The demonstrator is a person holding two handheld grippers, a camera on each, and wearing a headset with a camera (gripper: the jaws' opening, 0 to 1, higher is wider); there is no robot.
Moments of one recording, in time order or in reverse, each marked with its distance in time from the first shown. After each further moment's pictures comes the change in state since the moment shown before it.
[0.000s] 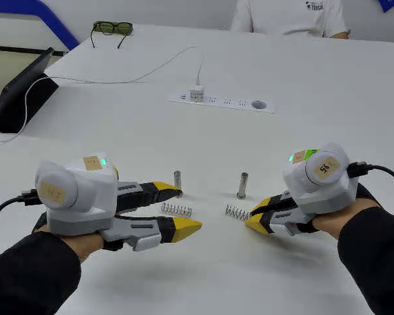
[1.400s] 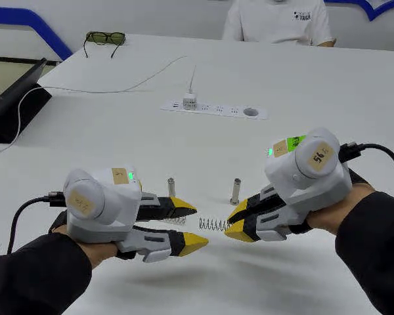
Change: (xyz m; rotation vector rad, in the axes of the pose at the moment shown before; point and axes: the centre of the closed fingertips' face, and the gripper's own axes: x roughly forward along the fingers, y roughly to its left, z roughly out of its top) left arm 0.022 -0.021 -0.010 0.157 0.102 -0.117; right arm -0.029 0.062 0.049 -0.190 -0.002 0.167
